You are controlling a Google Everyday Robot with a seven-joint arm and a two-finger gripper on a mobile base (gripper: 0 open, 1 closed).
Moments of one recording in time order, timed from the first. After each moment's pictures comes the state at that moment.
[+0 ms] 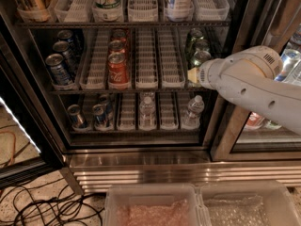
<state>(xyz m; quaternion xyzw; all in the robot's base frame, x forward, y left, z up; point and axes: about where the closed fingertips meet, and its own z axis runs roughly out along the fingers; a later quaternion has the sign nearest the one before) 0.691 -0.175 0.842 -0.07 0.87 0.03 0.48</state>
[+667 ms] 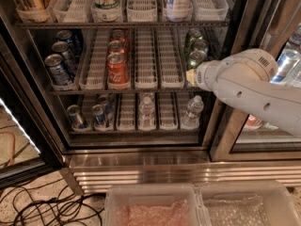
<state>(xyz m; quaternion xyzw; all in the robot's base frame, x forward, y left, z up) 0.693 -0.168 0.833 -0.08 0.87 0.04 0.49</state>
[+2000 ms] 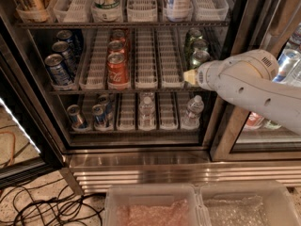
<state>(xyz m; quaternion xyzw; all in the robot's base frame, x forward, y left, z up) 0.702 -0.179 0.830 -0.08 0.87 0.04 0.49</state>
